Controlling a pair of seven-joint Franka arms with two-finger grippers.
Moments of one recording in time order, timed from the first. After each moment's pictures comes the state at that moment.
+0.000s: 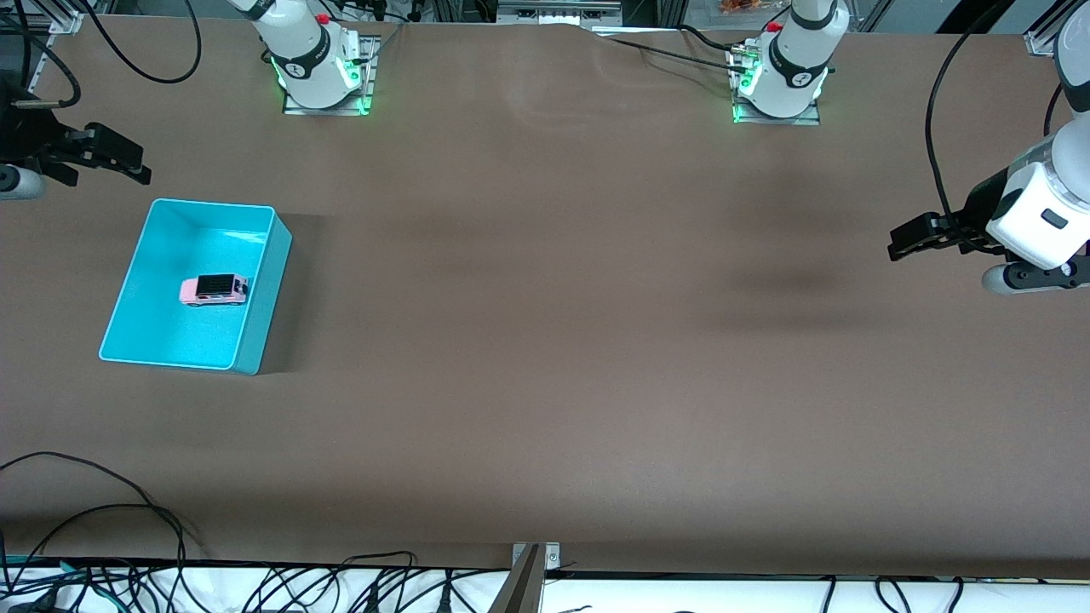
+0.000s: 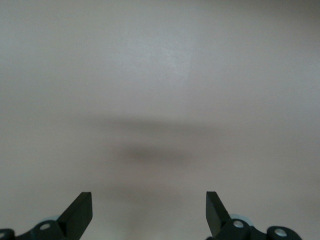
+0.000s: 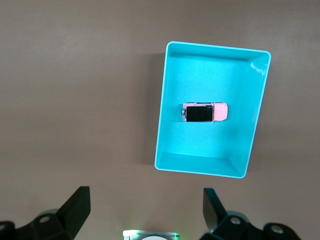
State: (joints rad) left arm -0.03 0.14 -0.01 -1.51 -0.02 1.57 -0.17; right arm 0.01 -0.06 -0.05 -1.67 0.02 1.53 -0.05
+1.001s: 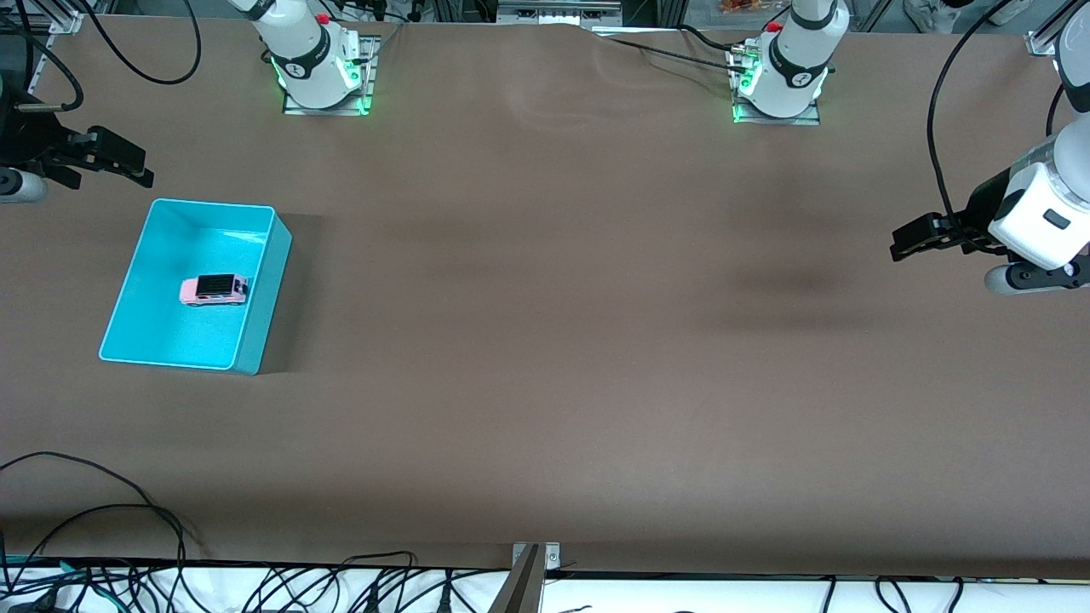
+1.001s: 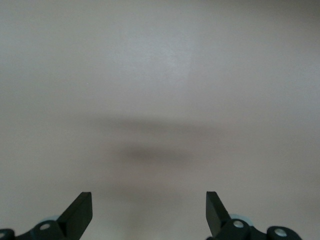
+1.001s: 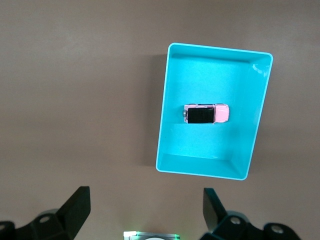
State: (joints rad) left arm -0.03 0.14 -0.01 -1.51 -0.04 1.57 -0.17; right arm 0.02 -0.05 -0.04 -1.67 0.02 1.53 -0.05
